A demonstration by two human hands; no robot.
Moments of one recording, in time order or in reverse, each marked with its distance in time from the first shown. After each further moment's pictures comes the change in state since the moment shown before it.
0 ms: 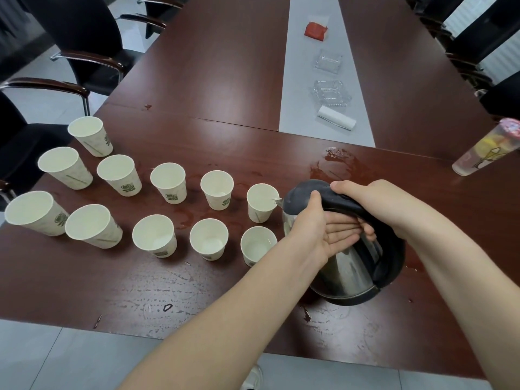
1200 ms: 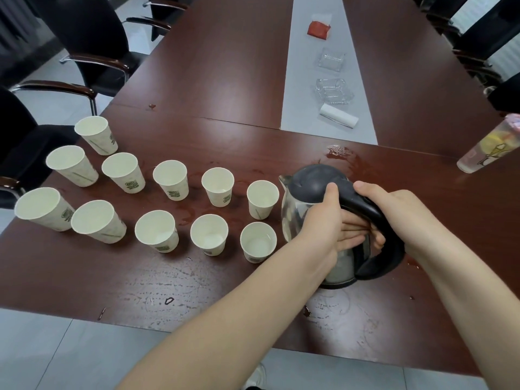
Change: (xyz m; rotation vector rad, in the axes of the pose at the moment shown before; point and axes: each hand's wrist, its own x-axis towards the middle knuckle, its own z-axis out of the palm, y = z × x) left_hand -0.014 -0.011 0.020 0.131 0.042 0.143; right_hand -0.015 0.037 -0.002 0.286 0.087 -0.105
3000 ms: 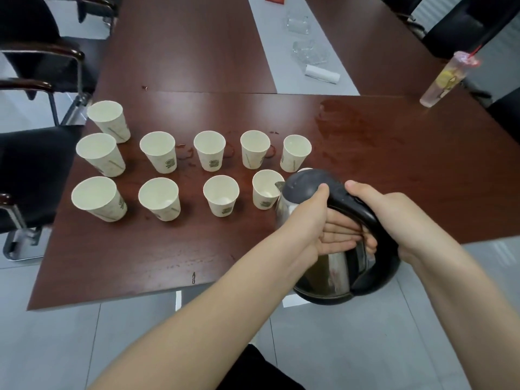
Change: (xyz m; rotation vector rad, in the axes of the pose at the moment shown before) left_hand -0.130 -0.004 -0.184 0.279 -0.270 -0.261; right_hand -0.167 -0.034 0.174 0.091 0.197 0.266
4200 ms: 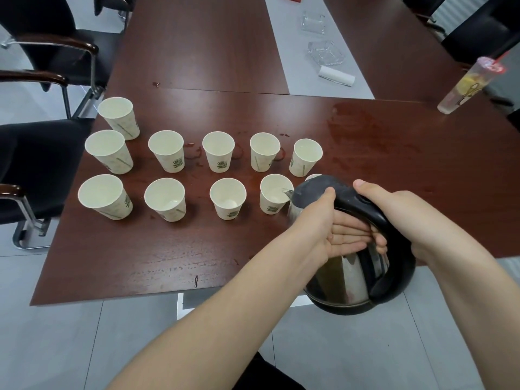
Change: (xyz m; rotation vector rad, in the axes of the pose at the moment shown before) left_hand 0.014 0.015 -0.003 -0.108 0.005 -0.067; right_hand 0.020 -0.020 -0.002 -0.065 -0.080 0.048
